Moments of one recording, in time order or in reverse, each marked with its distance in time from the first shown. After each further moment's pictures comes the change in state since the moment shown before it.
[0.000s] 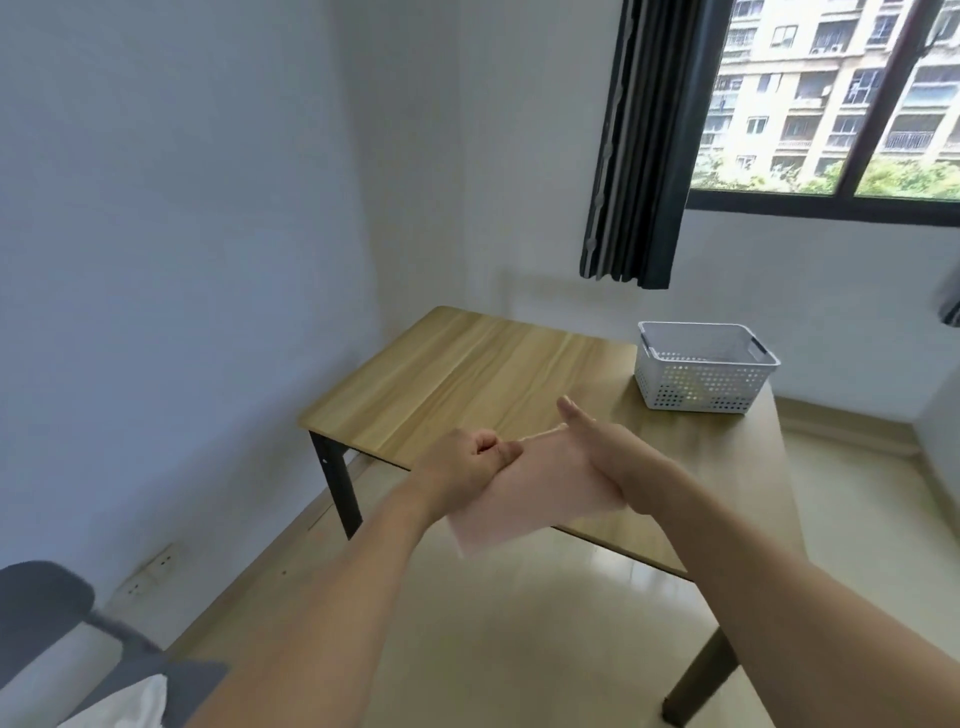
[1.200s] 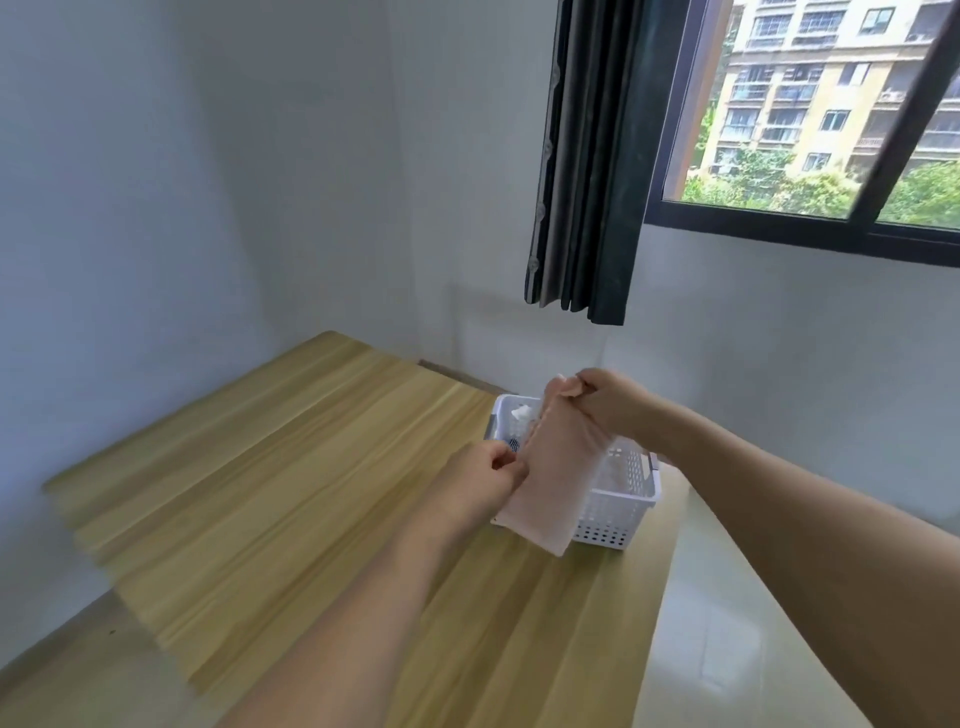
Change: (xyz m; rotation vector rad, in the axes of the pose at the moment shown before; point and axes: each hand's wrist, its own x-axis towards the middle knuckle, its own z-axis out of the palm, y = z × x) left_hand 0.475 0.233 0.302 -0.081 0.136 -0.194; right_hand 0.425 -0.037 -0.475 -0.285 -0.077 -0.350
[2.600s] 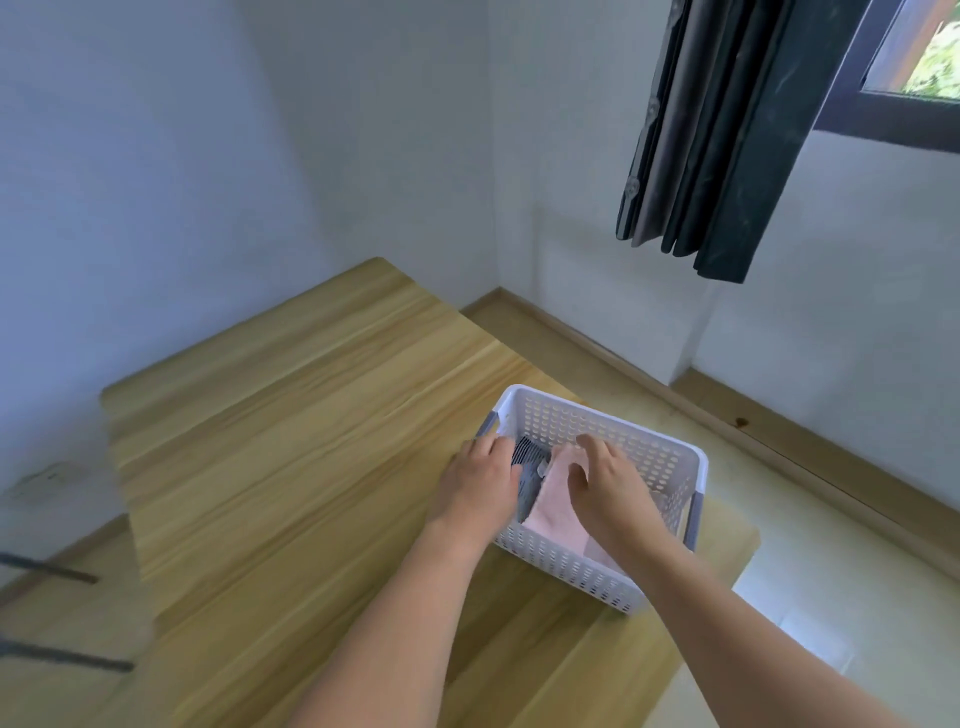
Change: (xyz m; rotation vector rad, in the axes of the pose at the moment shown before) left_hand 0.191 -0.034 0.096 0.682 0.262 -0.095; right_hand 0.150 0.141 0.014 -0.404 -0.105 -0.190
